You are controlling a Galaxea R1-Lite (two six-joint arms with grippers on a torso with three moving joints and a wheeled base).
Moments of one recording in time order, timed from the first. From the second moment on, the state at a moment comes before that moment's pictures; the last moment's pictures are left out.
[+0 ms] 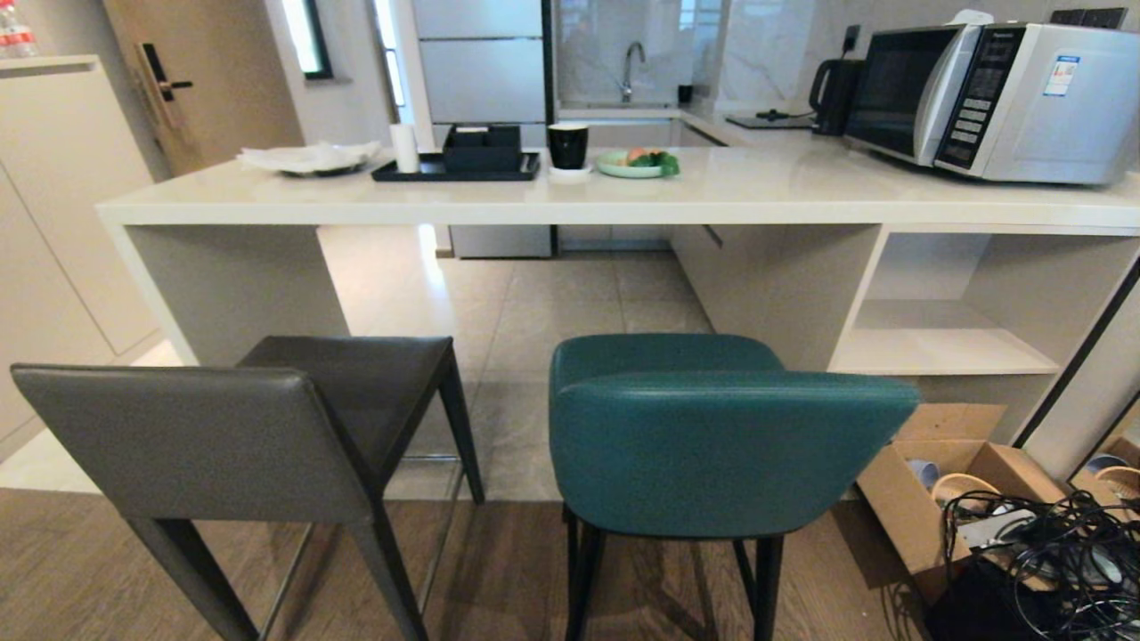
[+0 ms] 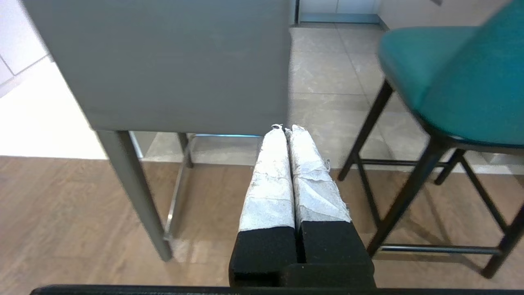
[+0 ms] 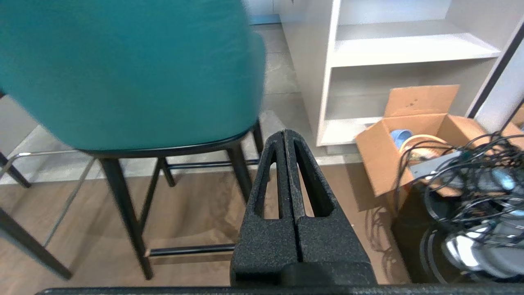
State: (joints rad) left arm 0.00 0.00 0.00 -0.01 0.01 0.02; right arm -0.01 0.00 0.00 -0.01 -0.02 0.02
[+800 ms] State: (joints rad) left arm 0.00 0.00 0.00 -0.01 0.01 0.02; right arm -0.01 0.00 0.00 -0.01 -0.02 0.02
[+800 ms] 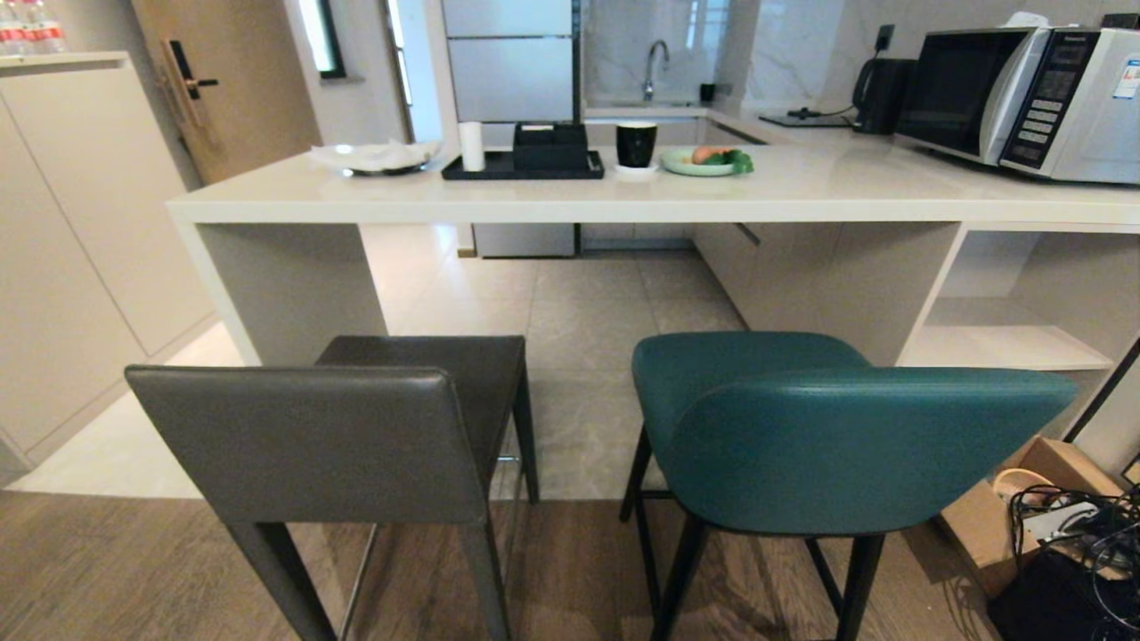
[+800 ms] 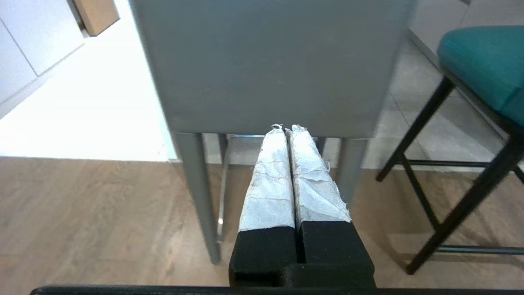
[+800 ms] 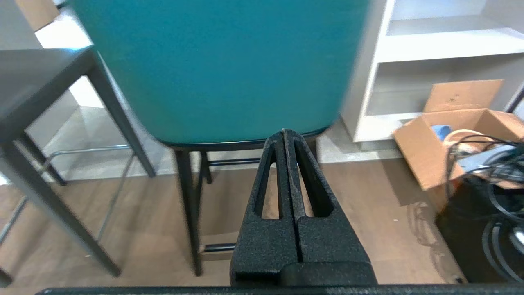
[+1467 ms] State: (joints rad) left arm 0.00 0.00 0.00 -0.01 0.01 0.02; right arm -0.01 0.00 0.00 -0.01 -0.02 0.02
